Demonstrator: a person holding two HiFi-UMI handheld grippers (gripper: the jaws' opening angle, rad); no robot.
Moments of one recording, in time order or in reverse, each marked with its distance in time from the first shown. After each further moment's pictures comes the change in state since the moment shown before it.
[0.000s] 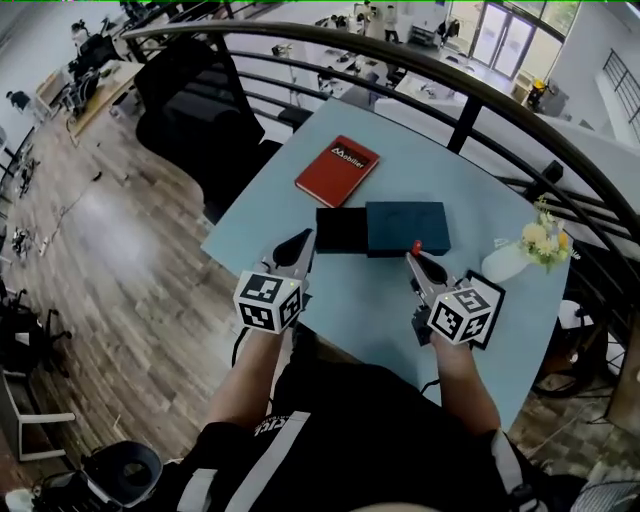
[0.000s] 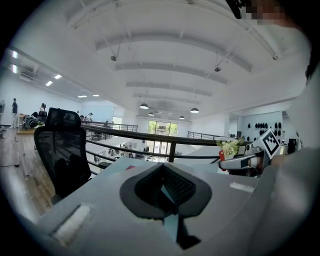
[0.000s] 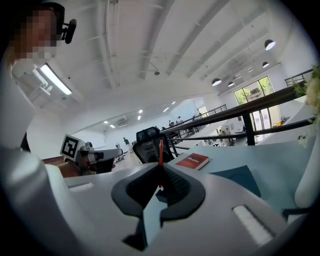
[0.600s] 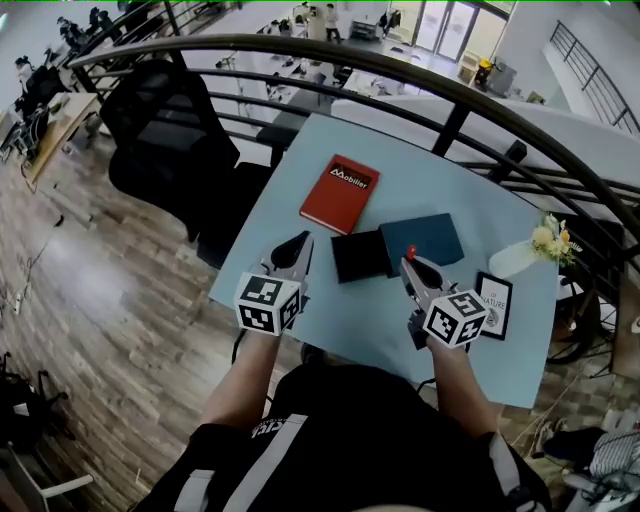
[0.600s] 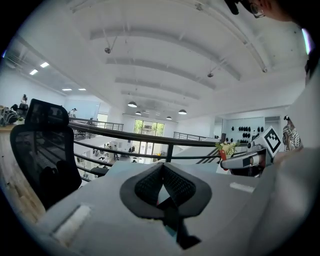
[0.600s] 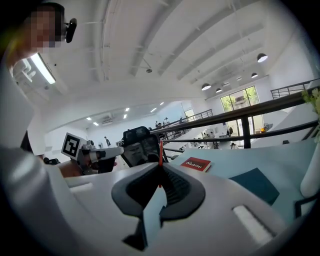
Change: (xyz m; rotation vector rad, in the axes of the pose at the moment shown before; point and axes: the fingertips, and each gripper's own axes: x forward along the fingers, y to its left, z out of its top) left arm 0.021 0.124 0.030 0.018 0.005 -0.204; right arm 0.099 0.062 0.015 -0.004 -0.016 -0.207
